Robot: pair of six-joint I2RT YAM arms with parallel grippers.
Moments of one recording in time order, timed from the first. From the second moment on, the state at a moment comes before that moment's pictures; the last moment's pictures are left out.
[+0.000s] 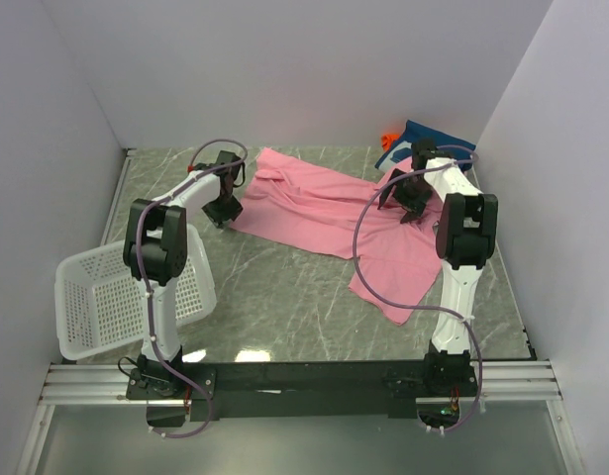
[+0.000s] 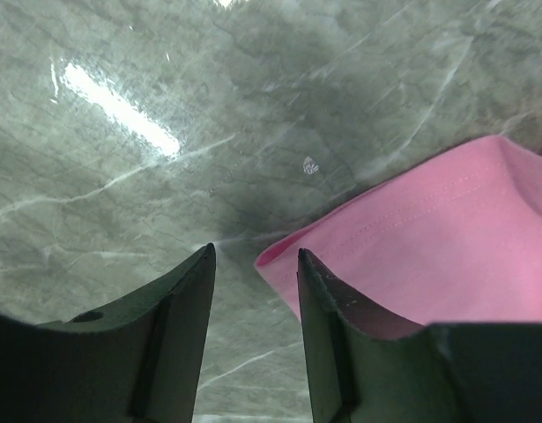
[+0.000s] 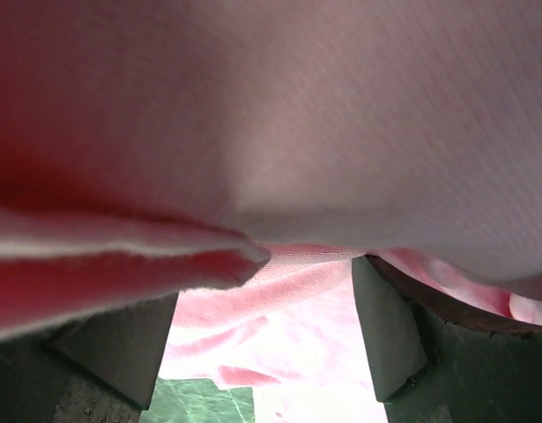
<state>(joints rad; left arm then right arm) -0.25 2.11 1.64 -0.79 -0.32 -0.94 -0.02 2.27 1.87 -0.90 -0.19 0.50</state>
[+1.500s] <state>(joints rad) -0.24 2.01 1.42 -0.55 -0.08 -0.74 0.21 1.44 0.83 -0.75 -0.02 0.69</state>
